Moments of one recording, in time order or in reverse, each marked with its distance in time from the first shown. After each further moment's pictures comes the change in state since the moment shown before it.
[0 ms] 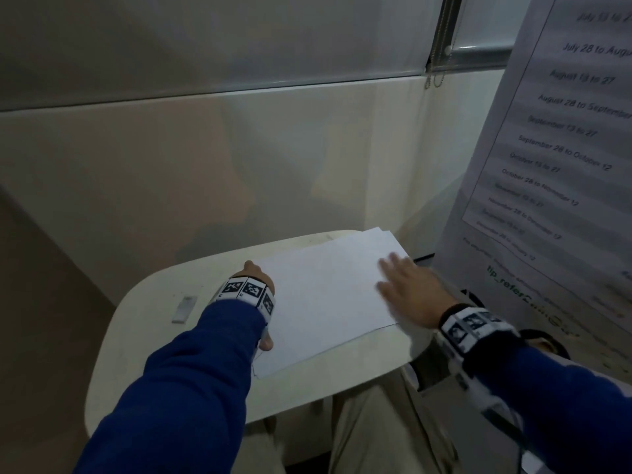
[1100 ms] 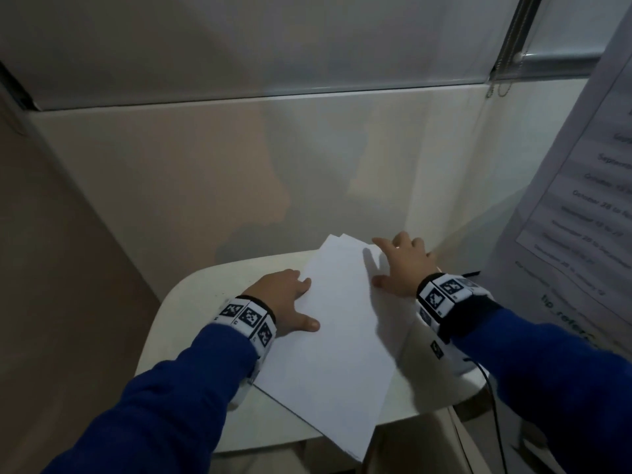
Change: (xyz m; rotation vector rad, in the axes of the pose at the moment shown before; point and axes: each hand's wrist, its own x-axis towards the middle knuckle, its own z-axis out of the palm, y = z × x) left_hand 0.050 -0.045 0.055 -0.459 0.186 0.144; right_hand 0.073 -0.092 -0.042 -0.073 0.072 0.037
